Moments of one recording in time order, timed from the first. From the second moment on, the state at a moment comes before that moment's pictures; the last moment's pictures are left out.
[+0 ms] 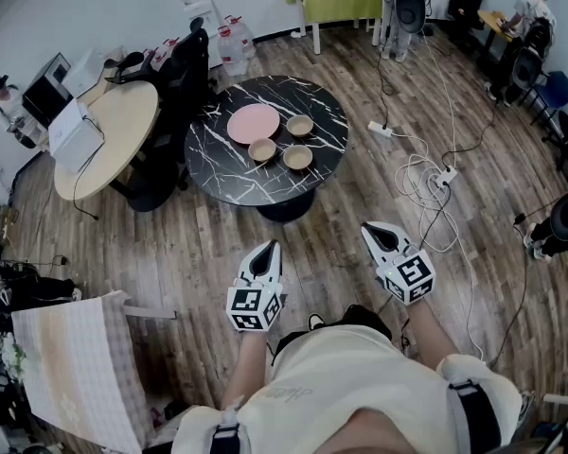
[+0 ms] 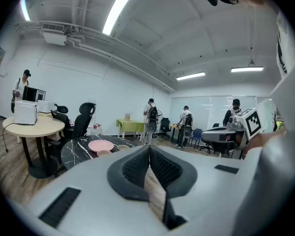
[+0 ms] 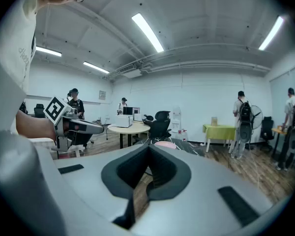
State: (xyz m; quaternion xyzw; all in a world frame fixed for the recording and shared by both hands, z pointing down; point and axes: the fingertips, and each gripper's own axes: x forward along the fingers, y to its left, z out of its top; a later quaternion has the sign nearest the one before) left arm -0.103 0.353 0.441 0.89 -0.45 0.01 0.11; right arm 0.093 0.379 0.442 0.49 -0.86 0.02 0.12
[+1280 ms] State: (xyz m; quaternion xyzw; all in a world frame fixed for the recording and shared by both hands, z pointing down) left arm -0.098 0.341 0.459 0.89 -0.43 0.02 0.14; right arm 0.091 0.371 0.446 0.48 -0.87 0.03 0.15
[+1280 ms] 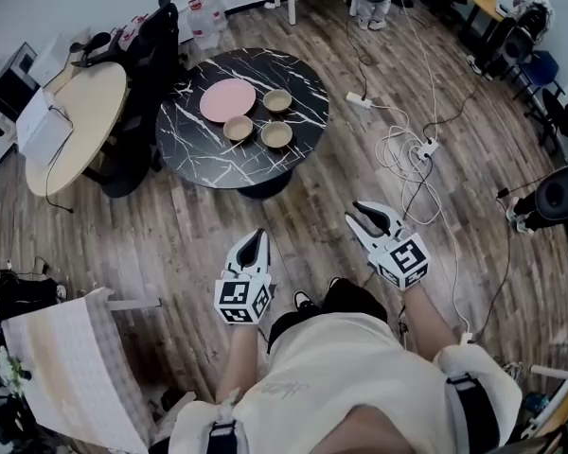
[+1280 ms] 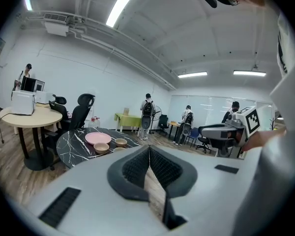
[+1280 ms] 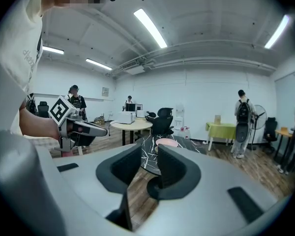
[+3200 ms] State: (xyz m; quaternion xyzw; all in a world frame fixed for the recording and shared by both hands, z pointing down) left arm -0.002 0.166 0.463 0.85 -0.50 0.09 0.13; right arm 0.186 0.158 0.515 0.40 -0.91 0.10 0.09
